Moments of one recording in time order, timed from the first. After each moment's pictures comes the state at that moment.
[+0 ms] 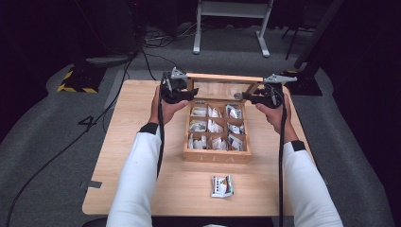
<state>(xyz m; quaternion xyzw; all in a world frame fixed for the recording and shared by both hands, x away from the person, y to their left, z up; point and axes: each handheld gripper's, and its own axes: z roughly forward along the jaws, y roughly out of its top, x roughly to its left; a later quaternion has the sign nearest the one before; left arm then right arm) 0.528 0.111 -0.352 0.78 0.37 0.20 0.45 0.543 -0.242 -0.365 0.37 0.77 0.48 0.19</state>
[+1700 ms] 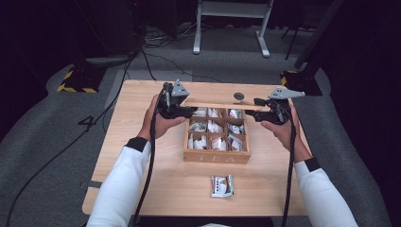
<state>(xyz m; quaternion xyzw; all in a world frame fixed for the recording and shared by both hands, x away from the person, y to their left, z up) 0.465 0.110 -0.340 0.83 0.29 0.23 0.41 0.475 -0.243 -0.355 0.32 0.79 0.47 0.21</state>
